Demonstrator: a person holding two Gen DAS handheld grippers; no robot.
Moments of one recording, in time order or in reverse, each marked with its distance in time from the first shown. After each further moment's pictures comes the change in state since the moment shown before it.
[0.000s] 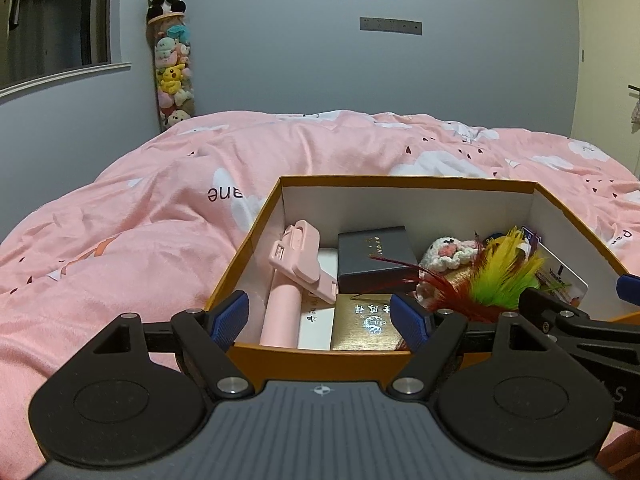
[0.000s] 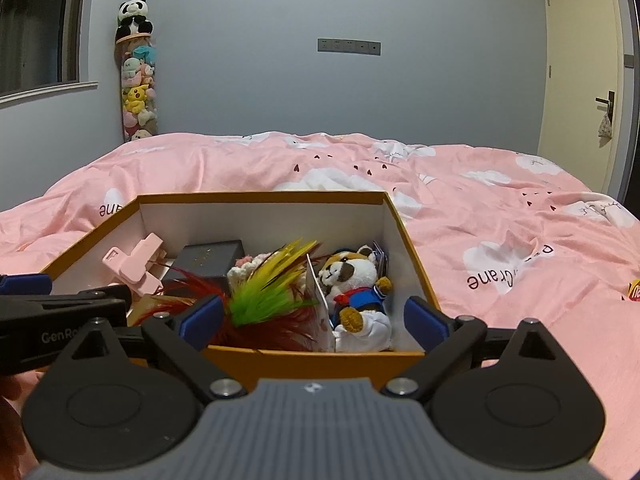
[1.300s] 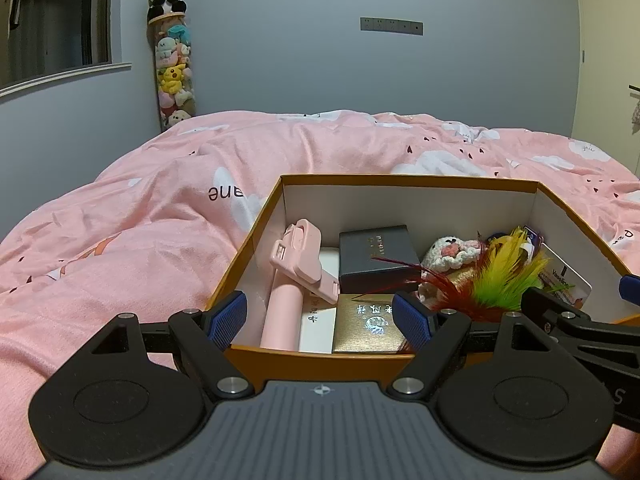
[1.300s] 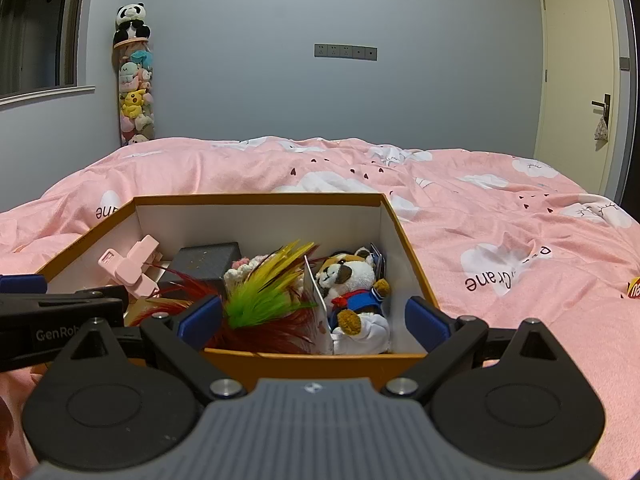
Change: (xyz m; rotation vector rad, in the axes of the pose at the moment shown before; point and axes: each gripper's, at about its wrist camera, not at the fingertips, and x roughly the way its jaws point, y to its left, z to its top) left arm 0.003 0.000 -0.001 -0.005 -0.001 0.005; right arm 0.001 -0.001 -0.004 0.002 -0.017 -0.011
